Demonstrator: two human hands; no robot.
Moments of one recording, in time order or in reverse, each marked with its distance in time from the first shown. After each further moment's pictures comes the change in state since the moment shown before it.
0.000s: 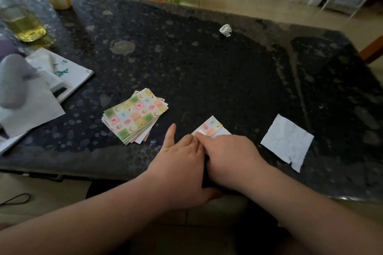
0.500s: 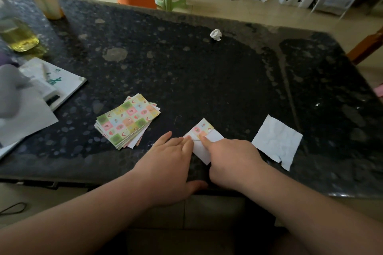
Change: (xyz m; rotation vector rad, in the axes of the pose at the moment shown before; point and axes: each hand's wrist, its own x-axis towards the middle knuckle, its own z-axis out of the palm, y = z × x) left_hand 0.000 -0.010 -0.007 -0.068 0.003 -0.002; right_hand -0.010 0.015 -0.001 -0.022 -0.100 0.128
